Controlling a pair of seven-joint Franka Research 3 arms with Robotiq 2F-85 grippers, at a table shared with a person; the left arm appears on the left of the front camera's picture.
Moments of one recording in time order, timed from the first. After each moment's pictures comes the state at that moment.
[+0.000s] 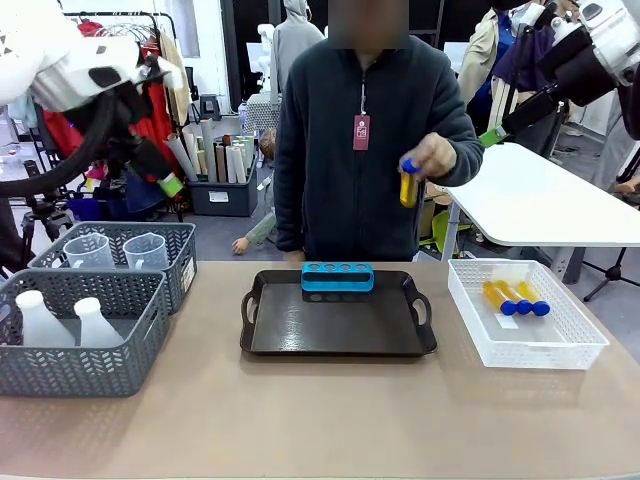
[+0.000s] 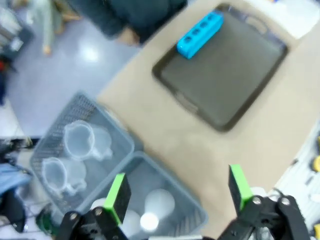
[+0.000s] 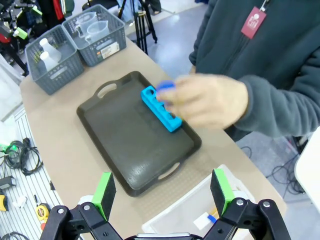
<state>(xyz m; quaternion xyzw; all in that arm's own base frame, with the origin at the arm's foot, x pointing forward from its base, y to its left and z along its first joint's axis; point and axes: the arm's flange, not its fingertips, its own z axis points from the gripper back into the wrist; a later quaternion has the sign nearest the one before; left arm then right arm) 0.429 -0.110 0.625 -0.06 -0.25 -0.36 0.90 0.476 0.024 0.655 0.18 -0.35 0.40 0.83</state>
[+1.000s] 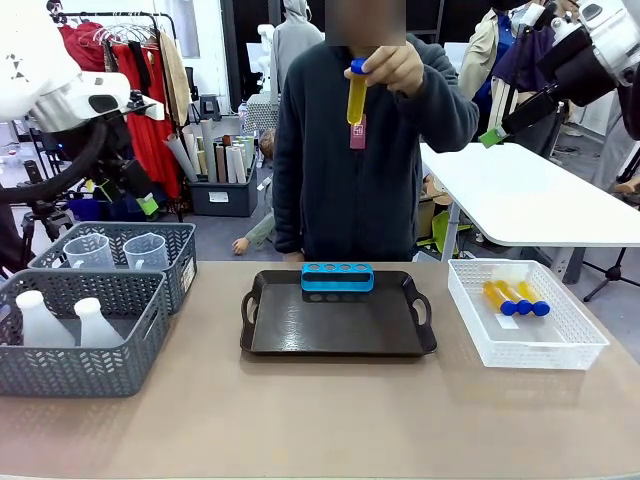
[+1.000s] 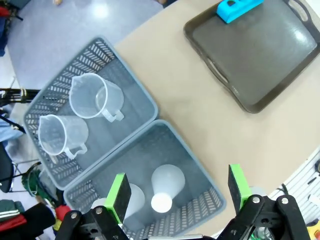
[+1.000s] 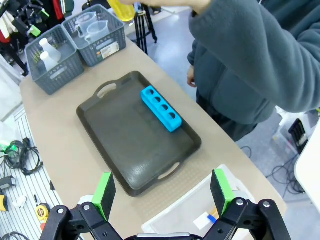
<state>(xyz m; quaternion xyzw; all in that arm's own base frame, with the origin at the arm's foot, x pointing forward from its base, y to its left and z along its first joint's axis) 0.464 -0.075 0.593 -0.04 -0.20 -0.29 0.94 0.475 0.024 0.655 0.18 -0.35 0.40 0.83</state>
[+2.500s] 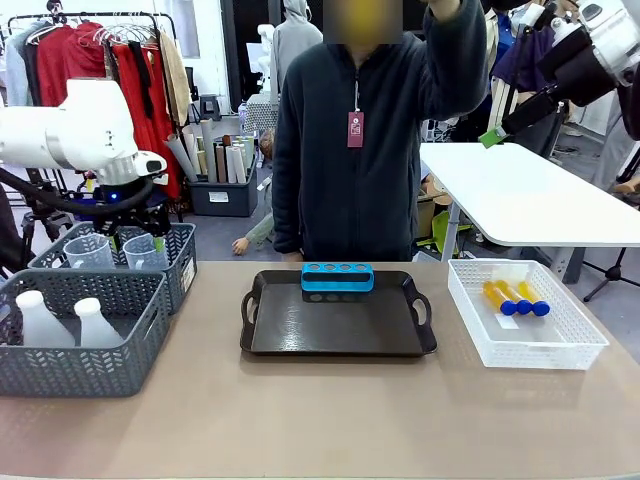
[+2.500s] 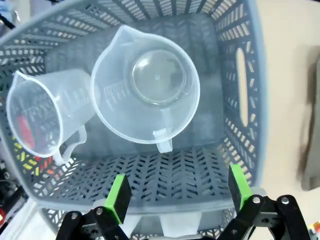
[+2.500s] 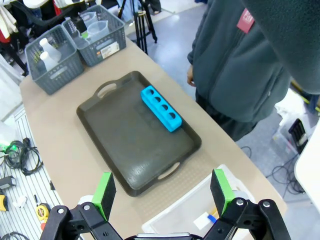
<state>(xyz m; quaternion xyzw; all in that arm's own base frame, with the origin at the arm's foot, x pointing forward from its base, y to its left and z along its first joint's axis) 0.638 -0.029 0.439 0.01 -0.03 -0.03 1.00 0.475 0.024 0.655 0.18 -0.35 0.40 0.83</state>
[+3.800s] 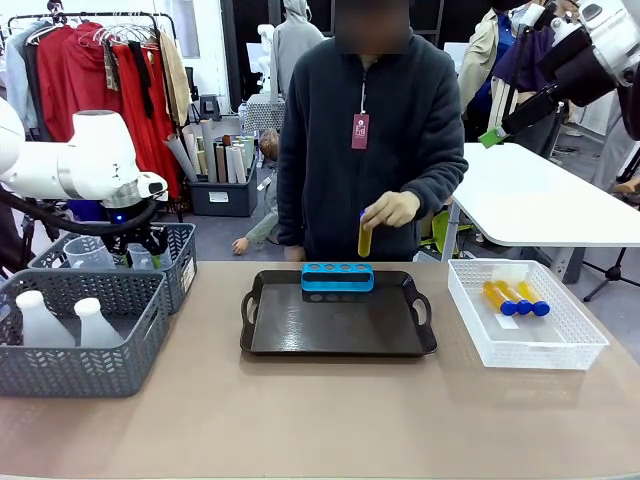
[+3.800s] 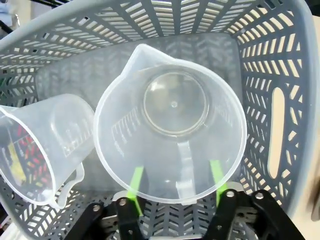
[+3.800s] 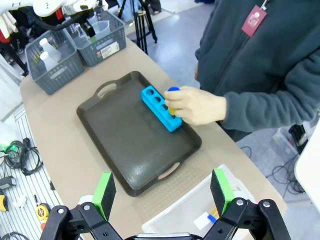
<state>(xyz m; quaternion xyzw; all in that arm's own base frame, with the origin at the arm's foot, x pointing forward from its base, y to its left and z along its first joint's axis) 0.661 -0.016 0.392 0.00 -0.06 -0.02 1.00 0.475 0.024 0.655 0.18 -0.35 0.40 0.83</state>
